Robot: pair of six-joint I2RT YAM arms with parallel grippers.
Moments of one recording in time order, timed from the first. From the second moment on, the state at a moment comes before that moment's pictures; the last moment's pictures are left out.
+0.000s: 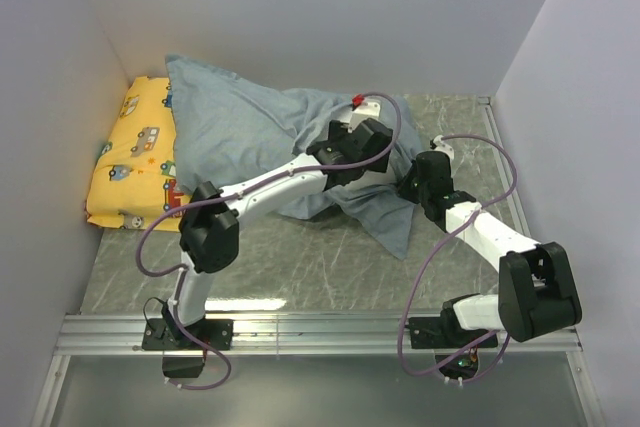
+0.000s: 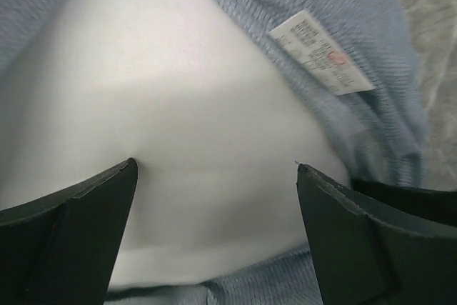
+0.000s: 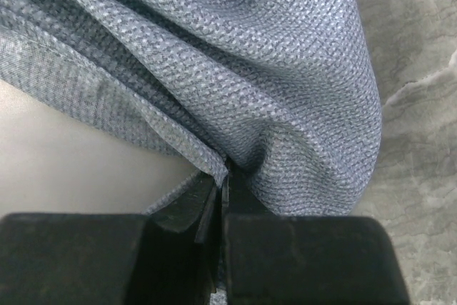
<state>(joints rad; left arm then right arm) -0.94 2.02 1.86 -0.48 -0.57 -0.49 0.26 1.32 0.69 -0.04 0.11 0.62</state>
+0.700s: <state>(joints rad) -0.78 2.19 2.04 -0.54 -0.41 -0.50 0.26 1.29 0.68 -0.01 0.06 0.62</state>
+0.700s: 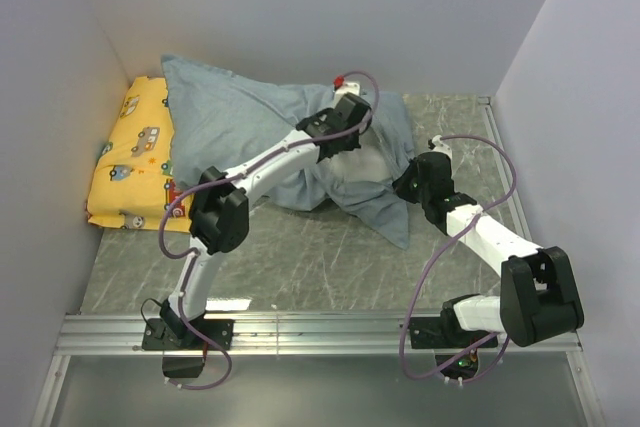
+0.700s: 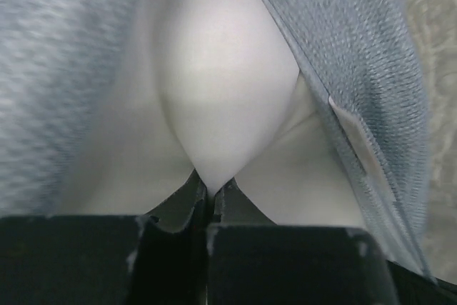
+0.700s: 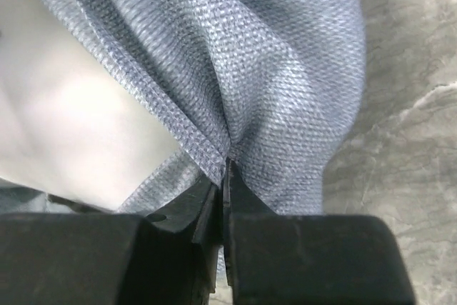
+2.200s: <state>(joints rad) -0.60 1.39 1.16 -0.27 0.15 -0.71 0.31 1.35 0.73 -0.04 0.03 0.60</state>
